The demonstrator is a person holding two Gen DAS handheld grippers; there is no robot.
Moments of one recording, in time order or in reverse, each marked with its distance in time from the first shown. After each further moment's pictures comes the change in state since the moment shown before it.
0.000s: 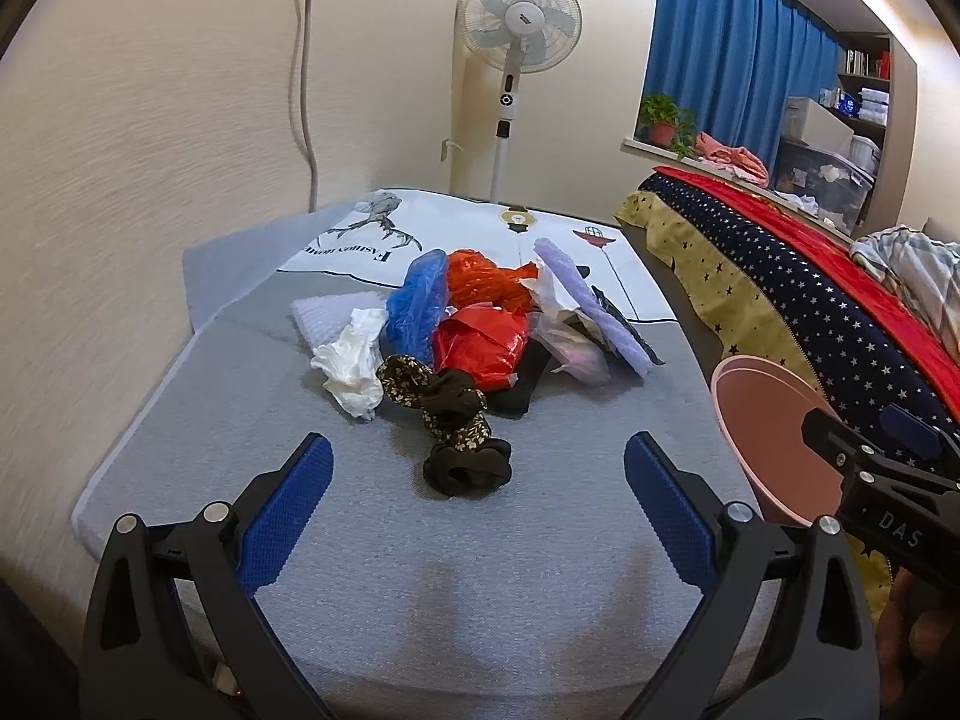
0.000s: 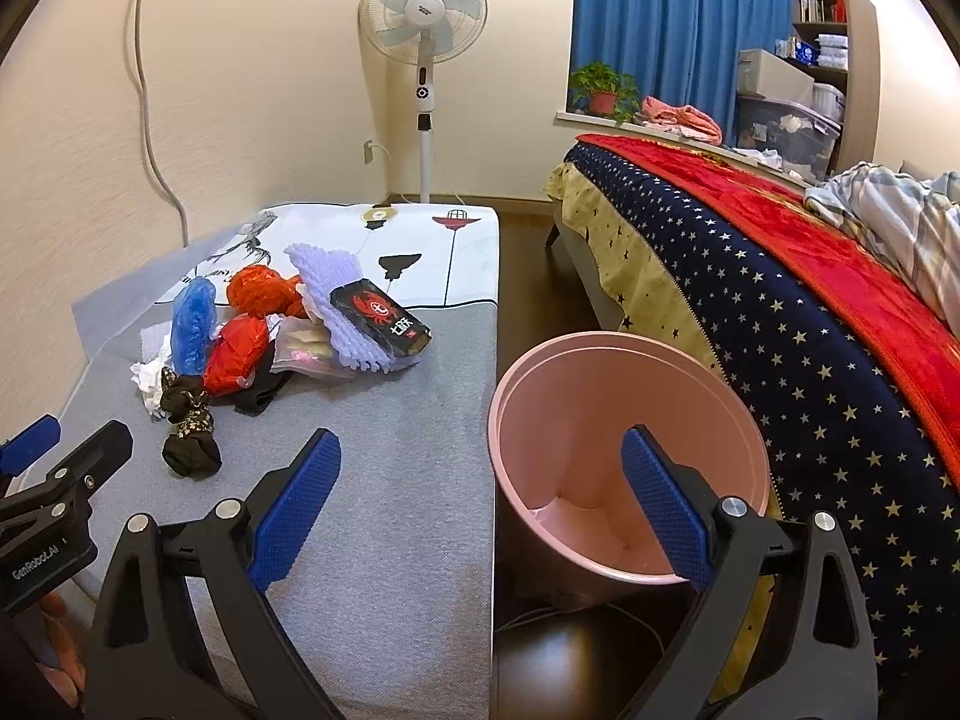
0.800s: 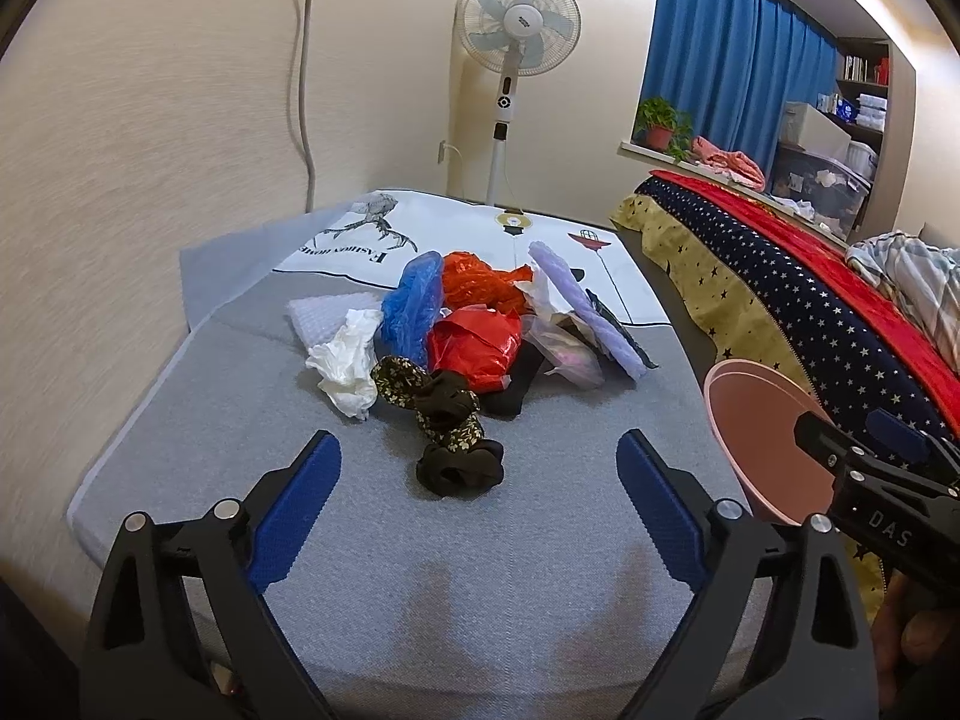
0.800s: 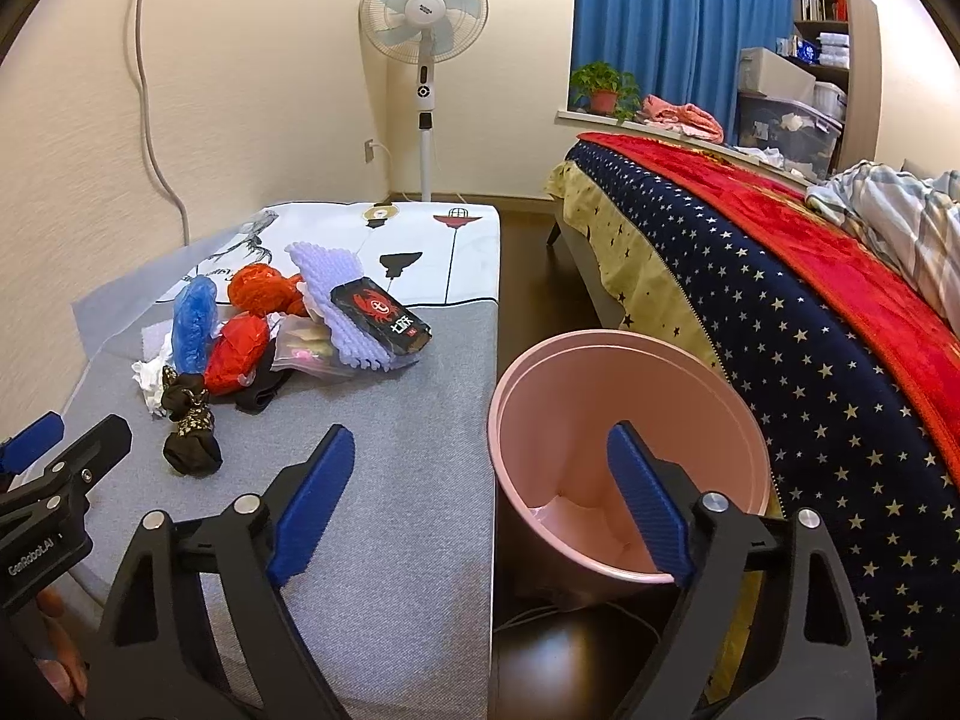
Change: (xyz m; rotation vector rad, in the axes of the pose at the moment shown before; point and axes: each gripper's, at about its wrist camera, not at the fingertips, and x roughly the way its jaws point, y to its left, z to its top) left arm -0.001 -0.002 0.001 -0.014 -0.002 -0.014; right arm 0.000 -0.002 -0.002 0.006 0.004 0.011
